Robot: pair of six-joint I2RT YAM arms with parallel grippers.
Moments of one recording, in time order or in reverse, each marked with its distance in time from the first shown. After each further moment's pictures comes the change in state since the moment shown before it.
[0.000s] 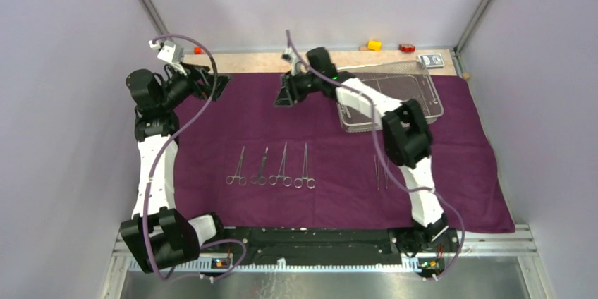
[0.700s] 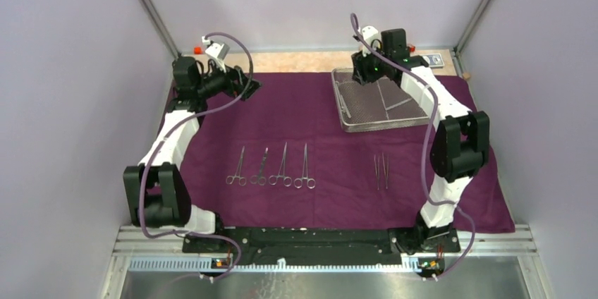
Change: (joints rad) left arm -0.232 0.255 0.032 0.007 -0.056 0.169; right arm -0.382 -0.438 -0.289 -0.247 0.389 -0.471
